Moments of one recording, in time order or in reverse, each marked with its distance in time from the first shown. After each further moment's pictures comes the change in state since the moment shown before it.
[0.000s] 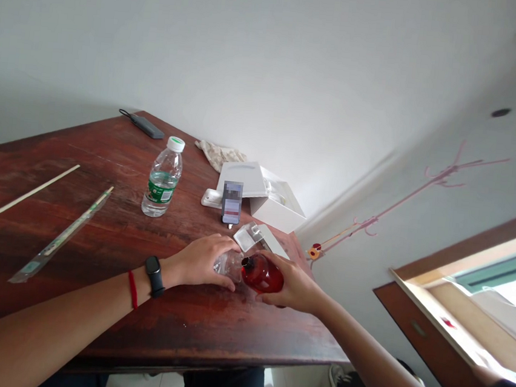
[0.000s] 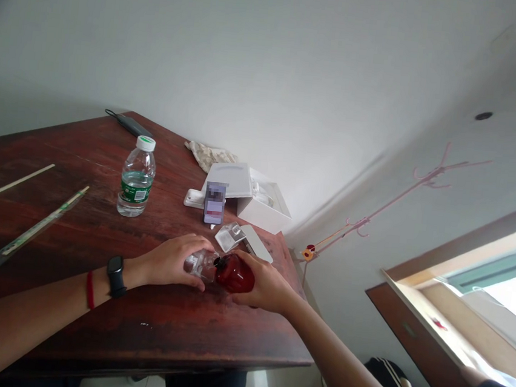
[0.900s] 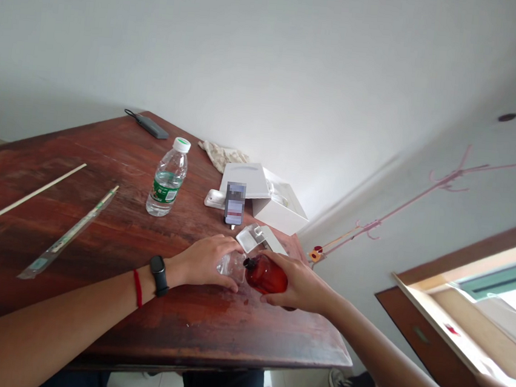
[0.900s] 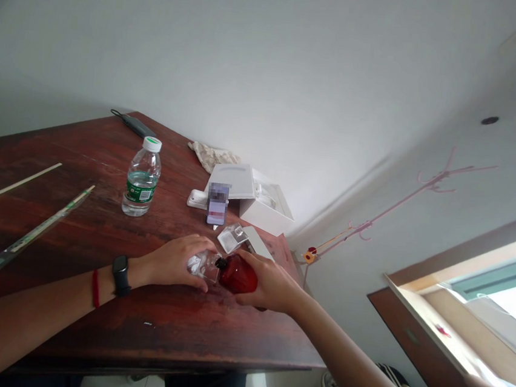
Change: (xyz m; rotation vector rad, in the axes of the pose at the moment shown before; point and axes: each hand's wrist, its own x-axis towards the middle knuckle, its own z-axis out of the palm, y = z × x) left_hand 0.000 -0.002 0.003 0.044 0.000 -0.006; right_hand 0.002 -0.014 -0.015 -0.125 -0.050 -0.016
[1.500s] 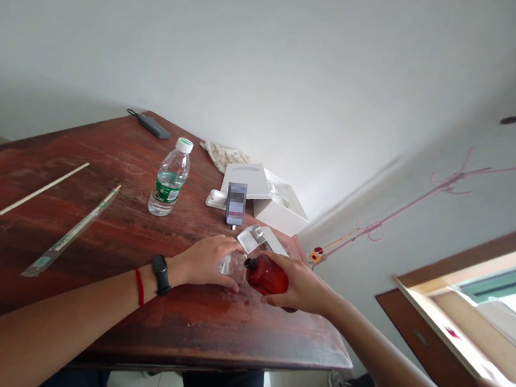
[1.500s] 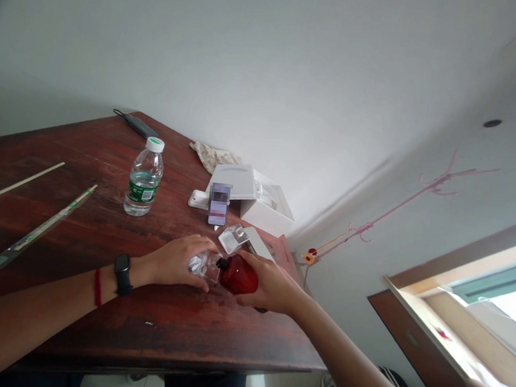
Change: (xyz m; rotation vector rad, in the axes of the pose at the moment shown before) left_hand 0.000 0.000 0.000 0.024 0.005 0.014; right_hand 0.002 -0.013 -0.009 0.073 -0.138 0.126
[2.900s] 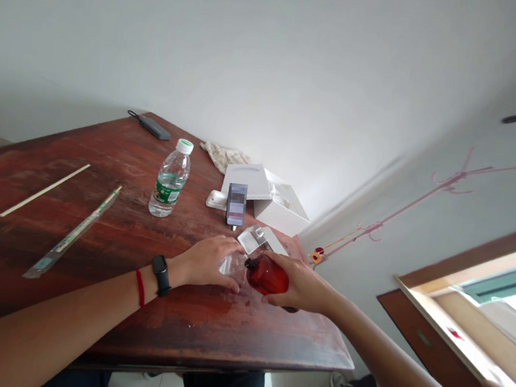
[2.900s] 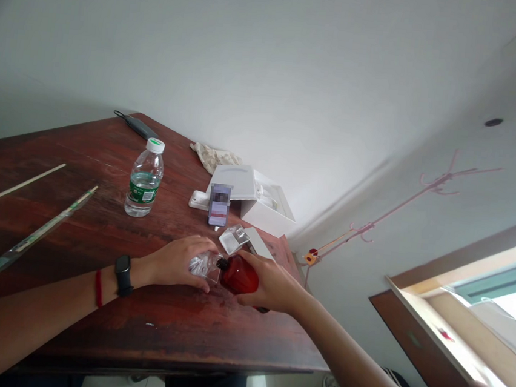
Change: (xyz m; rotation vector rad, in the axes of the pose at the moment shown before) left_hand 0.000 -0.001 0.001 0.011 0.005 0.001; right_hand 0.001 -0.006 -0.004 -0.003 -0.038 0.066
